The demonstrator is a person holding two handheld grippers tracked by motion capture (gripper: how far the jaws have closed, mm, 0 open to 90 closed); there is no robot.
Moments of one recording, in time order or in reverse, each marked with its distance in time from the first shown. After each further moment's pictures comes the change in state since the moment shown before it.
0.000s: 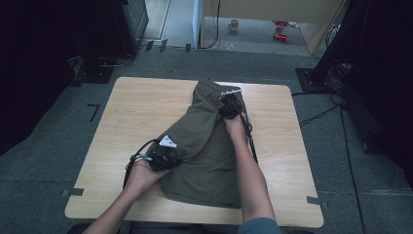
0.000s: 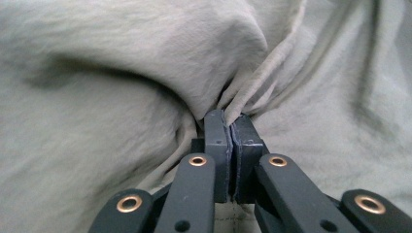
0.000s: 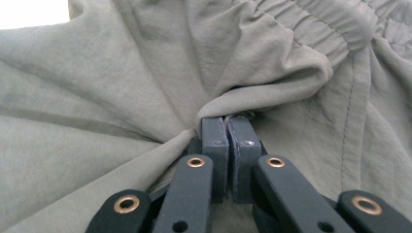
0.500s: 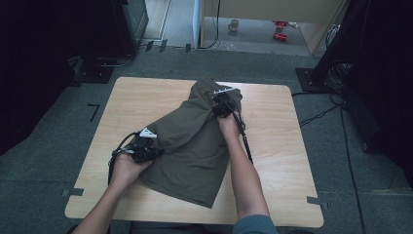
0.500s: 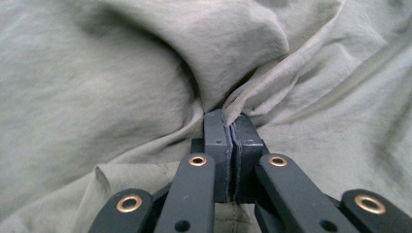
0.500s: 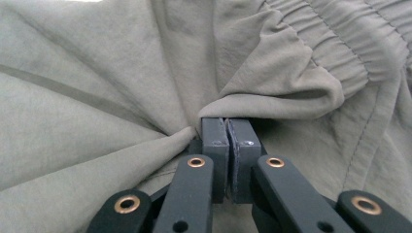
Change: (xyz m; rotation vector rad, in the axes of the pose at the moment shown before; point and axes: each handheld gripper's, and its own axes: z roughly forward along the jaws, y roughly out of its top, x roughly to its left) left arm 0.052 -0.015 -0.024 -0.028 0.112 -0.112; right arm 0.021 0.009 0.010 0.001 0.009 -0.030
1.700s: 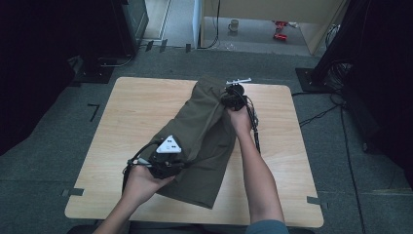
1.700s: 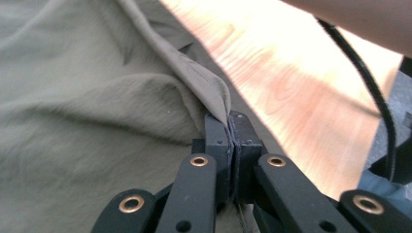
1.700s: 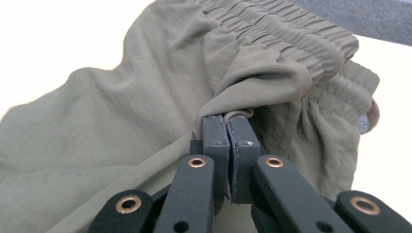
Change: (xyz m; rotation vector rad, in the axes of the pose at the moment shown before) left arm -0.135 0.035 -0.062 -0.133 -0.208 0.223; right arm -0.029 0.018 -0.052 -0.075 0.053 0.040
